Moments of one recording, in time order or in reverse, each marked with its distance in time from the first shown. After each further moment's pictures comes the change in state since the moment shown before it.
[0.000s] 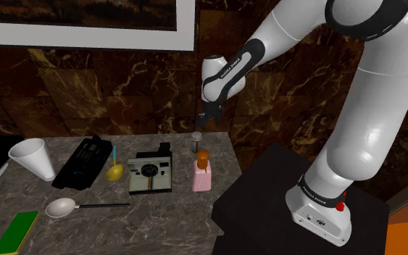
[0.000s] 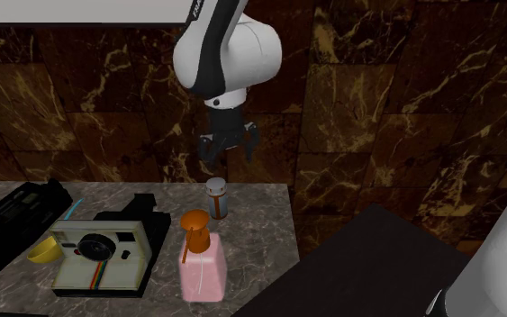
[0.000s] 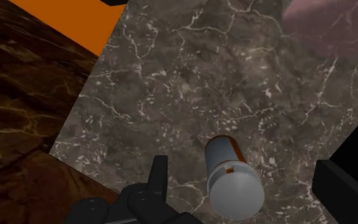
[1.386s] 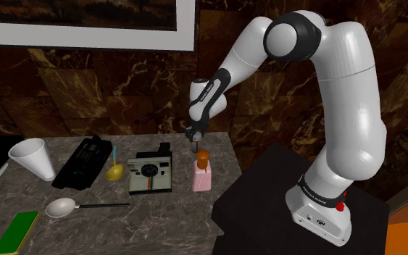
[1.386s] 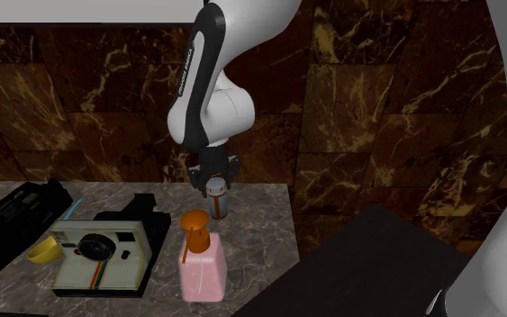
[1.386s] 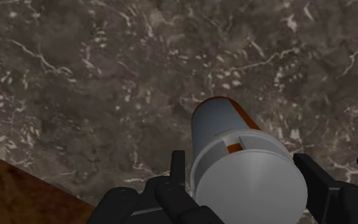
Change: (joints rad) arm -0.003 0.410 0.011 0.262 0.027 0.200 0.005
